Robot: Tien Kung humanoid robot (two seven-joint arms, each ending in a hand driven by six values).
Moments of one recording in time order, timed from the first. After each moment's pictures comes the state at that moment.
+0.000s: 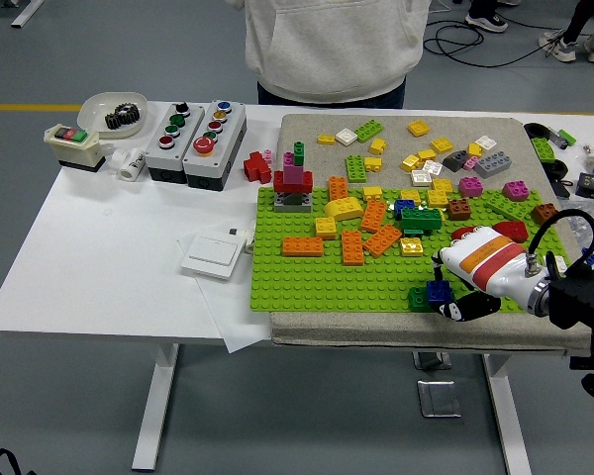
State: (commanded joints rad) left arm -0.26 0.10 -0.55 -0.33 1.09 0.05 0.46; right arm 0.58 -0.65 0.56 1.49 -2.18 -0.01 -0.11
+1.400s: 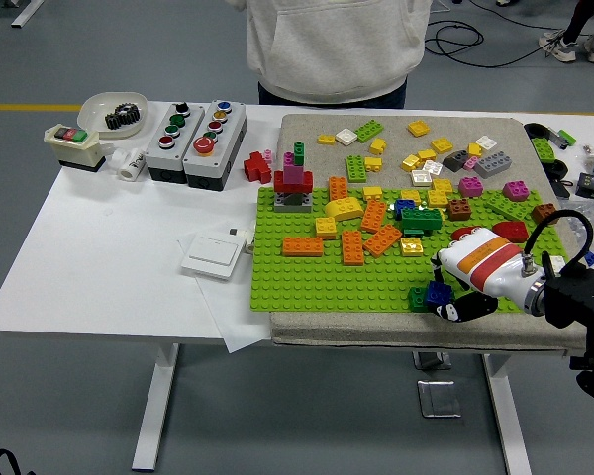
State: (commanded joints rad) left arm -0.26 0.10 -0.56 -0.33 1.11 0.05 0.46; right arm 0.58 -0.63 0.58 1.45 -2.21 0.01 -0.08
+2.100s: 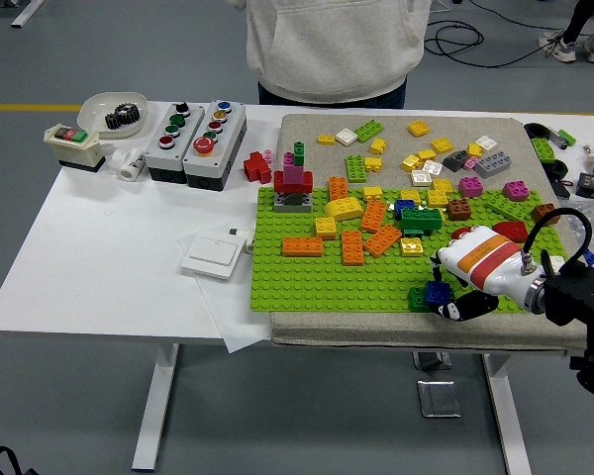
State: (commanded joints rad) left arm -0.27 0.10 -0.56 -0.33 1.10 0.05 0.46; right arm 0.58 -0.62 0.58 1.45 -2.23 0.01 -0.07
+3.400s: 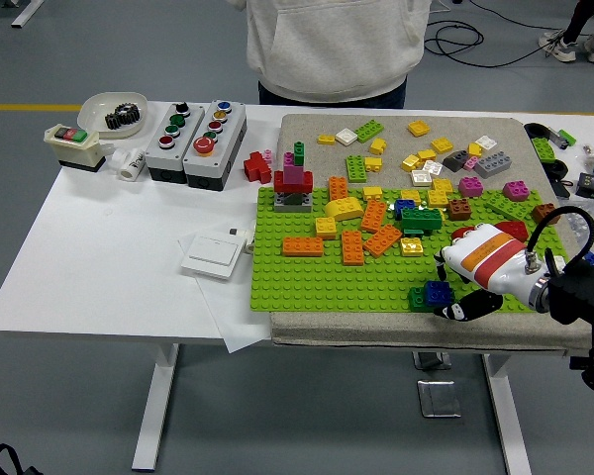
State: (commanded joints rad) left arm -0.27 0.10 -0.56 -0.33 1.10 0.04 0.46; right arm 0.57 -0.64 0.61 1.48 -2.26 0.03 -0.07
